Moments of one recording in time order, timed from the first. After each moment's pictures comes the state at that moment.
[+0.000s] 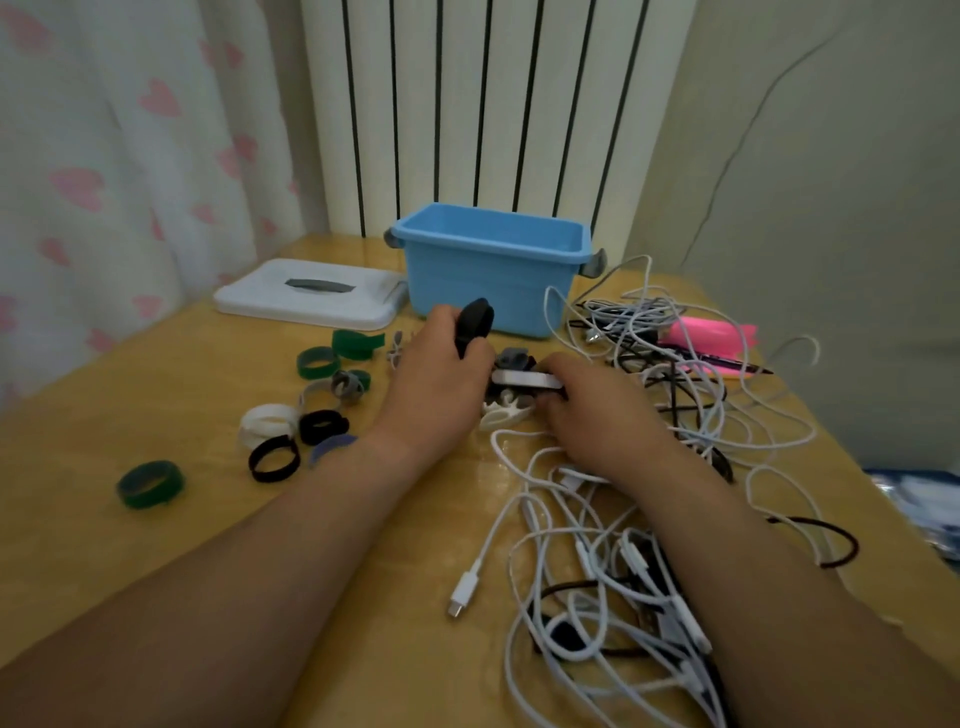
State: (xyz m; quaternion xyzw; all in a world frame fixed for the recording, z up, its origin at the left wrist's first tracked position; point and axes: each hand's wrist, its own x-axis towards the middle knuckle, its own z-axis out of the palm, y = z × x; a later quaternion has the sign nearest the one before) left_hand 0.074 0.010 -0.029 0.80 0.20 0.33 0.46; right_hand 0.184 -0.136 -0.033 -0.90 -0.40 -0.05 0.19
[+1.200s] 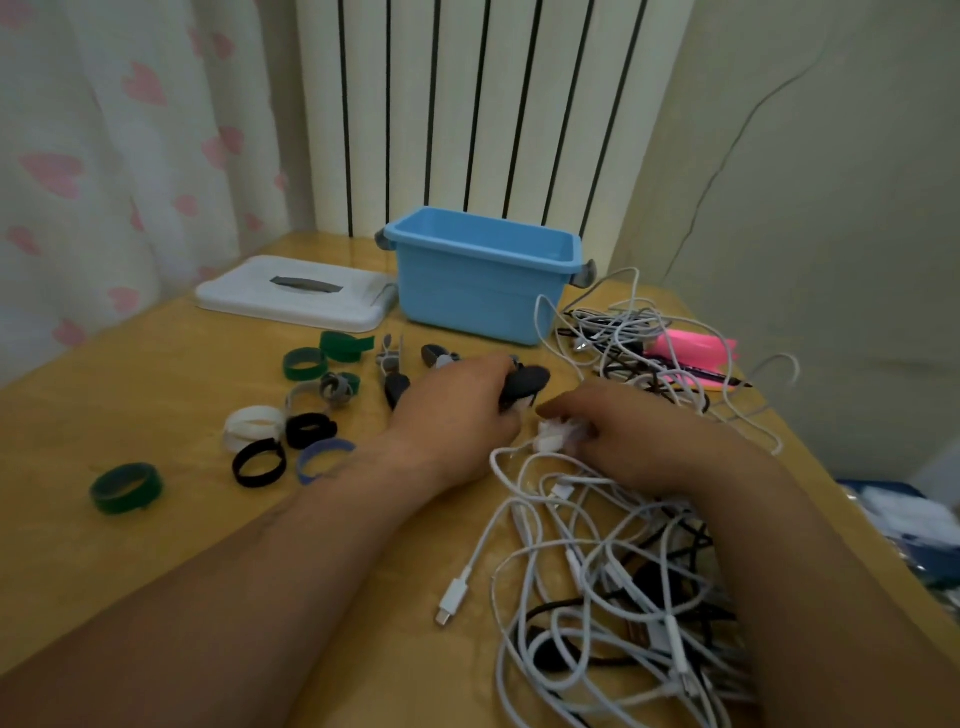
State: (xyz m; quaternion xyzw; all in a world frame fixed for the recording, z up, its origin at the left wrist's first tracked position) left_hand 0.076 0.000 -0.029 0.95 0.12 0.19 0.20; right_hand 0.195 -0.171 -0.002 -0.88 -0.47 0.07 0.03
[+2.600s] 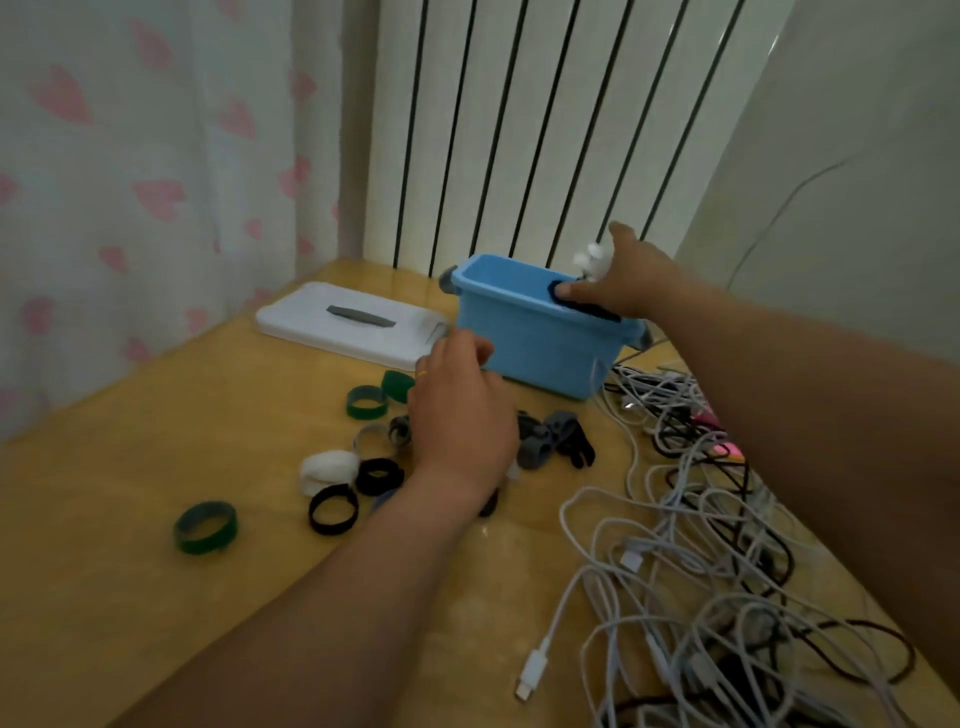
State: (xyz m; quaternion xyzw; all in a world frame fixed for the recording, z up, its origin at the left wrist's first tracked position) left_hand 0.070 0.041 -0.022 0.76 0.28 0.44 0.40; right_hand 0.292 -0.015 0.109 -0.93 -0.32 -0.07 0.15
